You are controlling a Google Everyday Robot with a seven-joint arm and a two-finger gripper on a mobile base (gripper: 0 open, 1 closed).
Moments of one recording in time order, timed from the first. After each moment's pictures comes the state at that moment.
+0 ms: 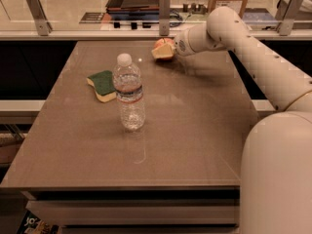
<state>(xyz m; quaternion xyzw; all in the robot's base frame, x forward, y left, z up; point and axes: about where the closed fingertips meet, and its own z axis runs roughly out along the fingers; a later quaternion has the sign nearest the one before) 0.824 -0.042 0.832 -0.33 0.81 0.22 0.43</state>
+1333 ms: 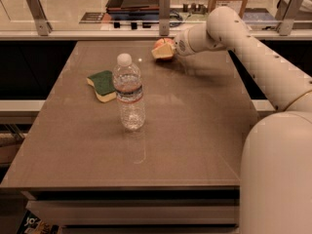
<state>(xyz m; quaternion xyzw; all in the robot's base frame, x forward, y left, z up) 0.823 -0.042 0.832 -0.33 0.81 0.22 0.43</state>
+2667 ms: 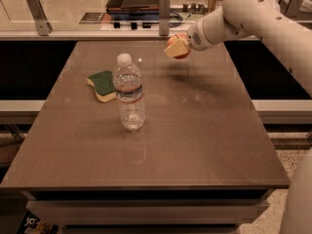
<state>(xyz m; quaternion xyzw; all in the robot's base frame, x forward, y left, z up) 0.753 -0.079 0.882 -0.35 0.83 0.15 0.40</state>
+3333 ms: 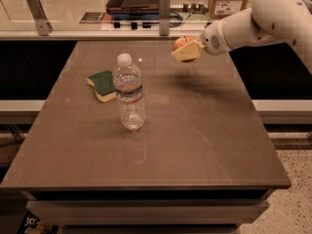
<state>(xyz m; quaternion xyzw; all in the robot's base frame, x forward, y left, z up) 0.708 -0.094 0.898 -0.39 0.80 0.22 0.41</state>
